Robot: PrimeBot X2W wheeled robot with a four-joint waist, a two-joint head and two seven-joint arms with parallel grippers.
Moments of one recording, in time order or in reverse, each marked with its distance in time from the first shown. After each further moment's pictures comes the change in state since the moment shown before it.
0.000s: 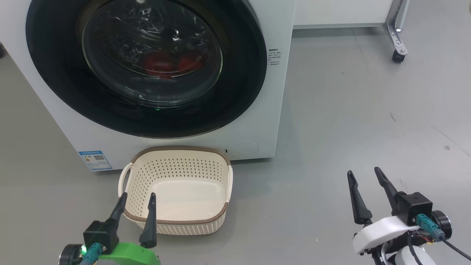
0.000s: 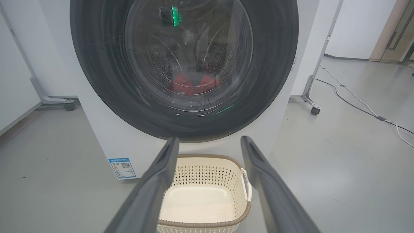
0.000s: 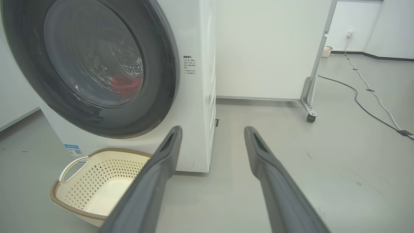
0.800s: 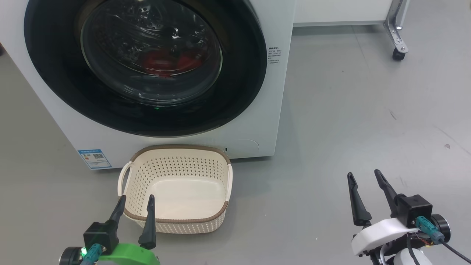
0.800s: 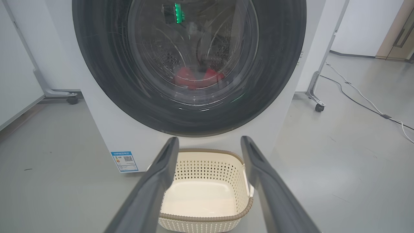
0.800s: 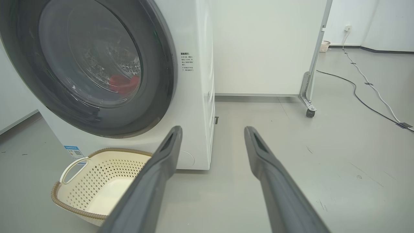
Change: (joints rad) left arm 0.001 -0.011 0.009 0.022 0.000 0.007 0.000; right arm 0.014 0.030 -0.028 0.000 -0.011 0.006 0.000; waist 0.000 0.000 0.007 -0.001
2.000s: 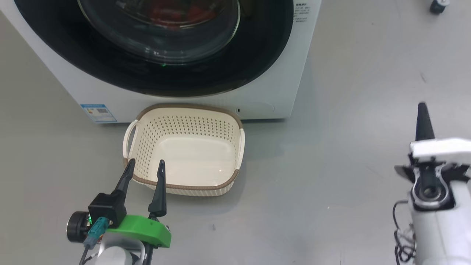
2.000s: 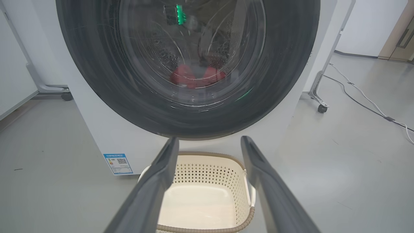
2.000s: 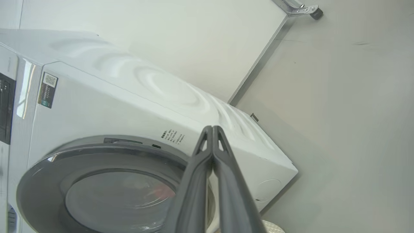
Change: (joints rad) left arm -0.102 -0.024 -0.017 -0.062 0.021 0.000 0.000; right arm -0.295 0.077 -0.307 0.051 0.788 0.136 0.175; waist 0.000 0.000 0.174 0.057
